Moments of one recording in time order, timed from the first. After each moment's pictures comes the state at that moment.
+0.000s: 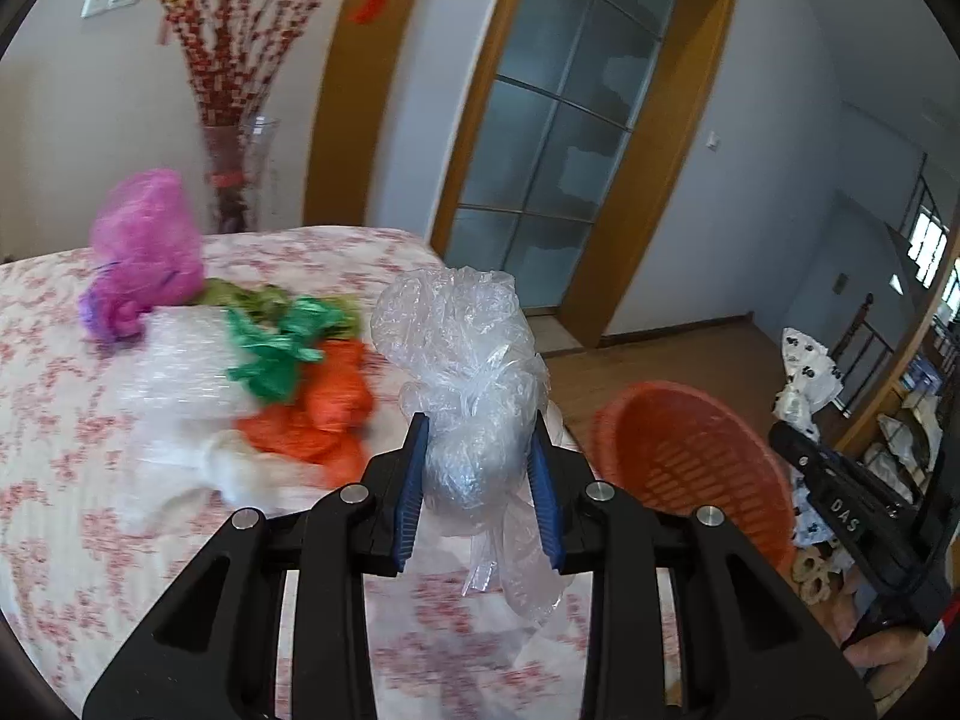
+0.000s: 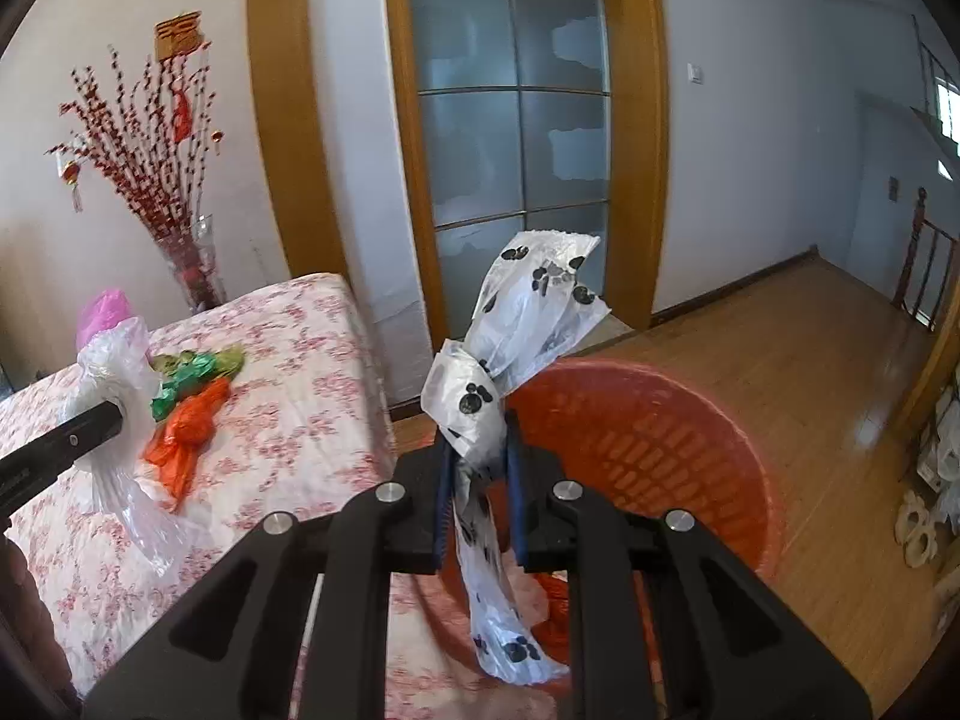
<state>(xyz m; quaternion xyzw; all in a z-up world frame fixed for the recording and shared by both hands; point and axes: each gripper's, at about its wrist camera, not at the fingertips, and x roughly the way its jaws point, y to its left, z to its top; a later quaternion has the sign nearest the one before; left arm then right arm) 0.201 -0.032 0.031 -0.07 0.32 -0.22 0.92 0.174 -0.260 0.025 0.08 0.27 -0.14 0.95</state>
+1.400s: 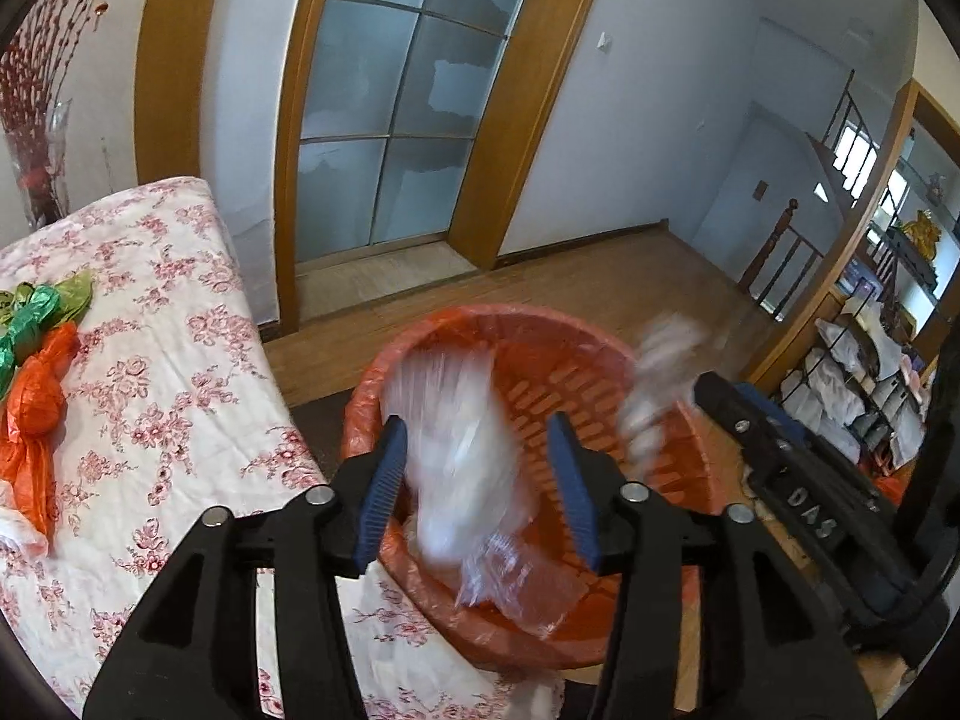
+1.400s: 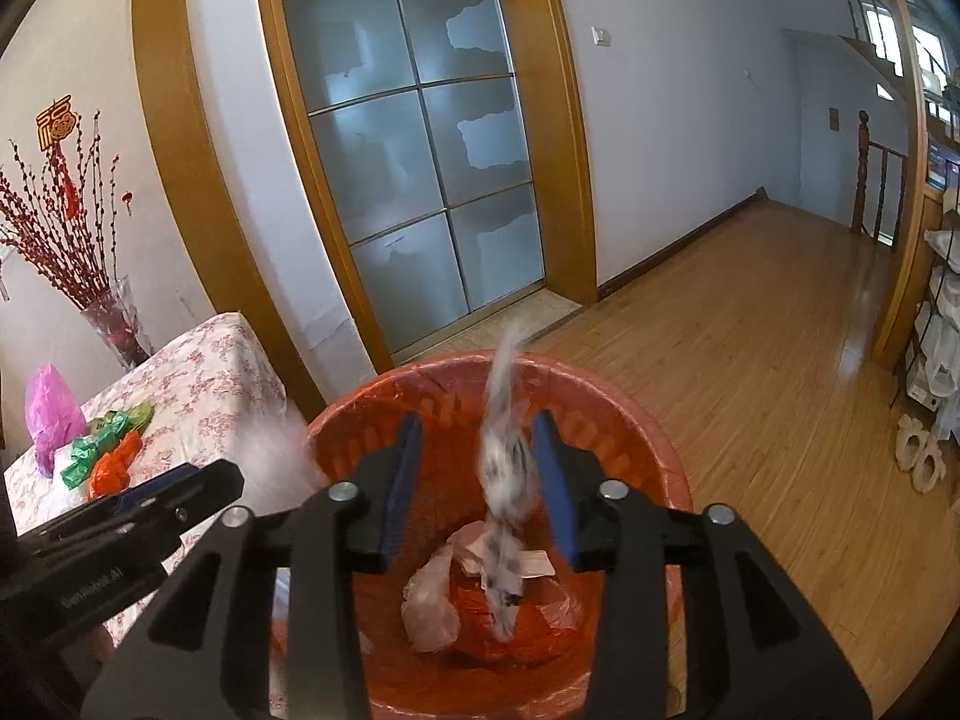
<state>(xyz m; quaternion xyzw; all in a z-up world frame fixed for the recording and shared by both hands) 0.203 -0.196 -0.004 -0.01 0.37 -0.33 0.87 0.155 -0.362 -0.003 0.15 0.27 -0.20 0.93</state>
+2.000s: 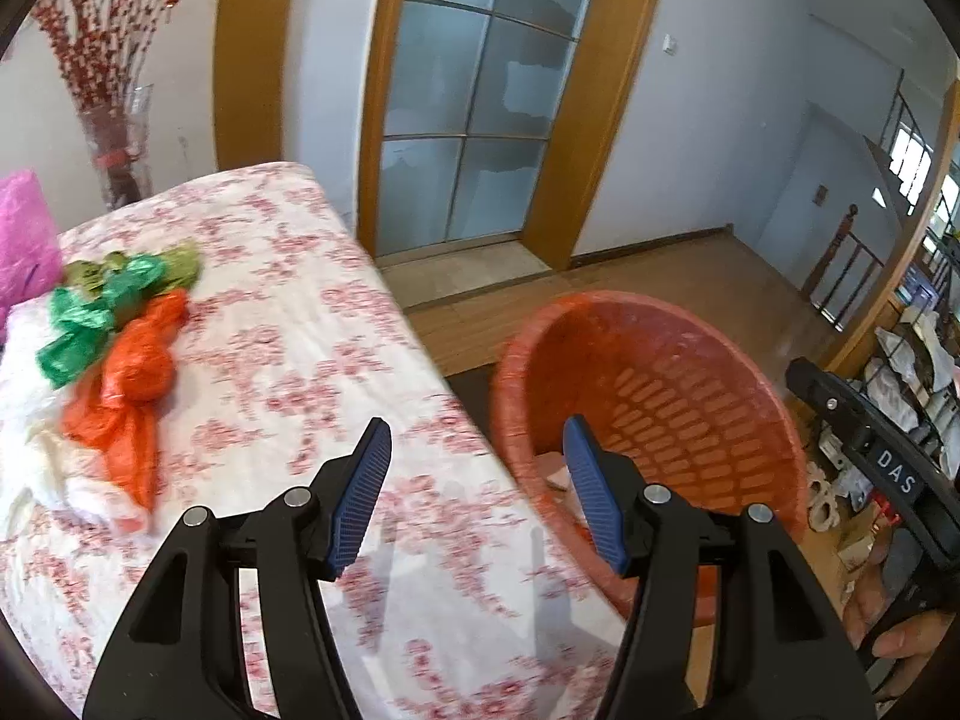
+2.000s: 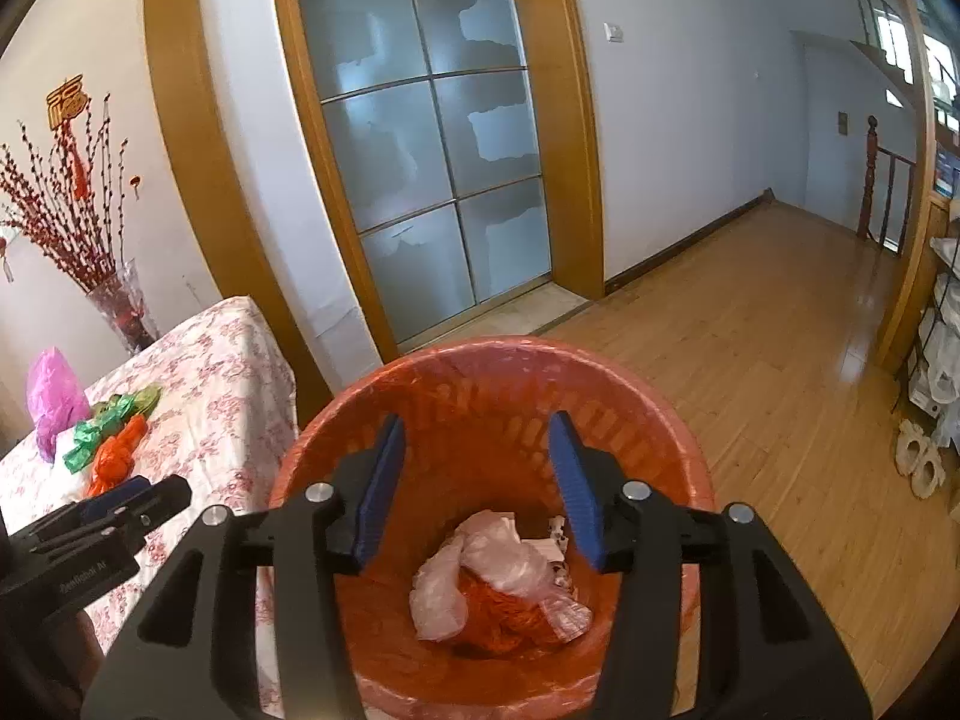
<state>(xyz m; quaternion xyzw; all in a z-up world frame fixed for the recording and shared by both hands) 0.209 -0.138 -0.009 0.00 0.38 -0.25 0.89 0.161 -0.347 -0.005 0.14 0.28 -0.19 0.93</state>
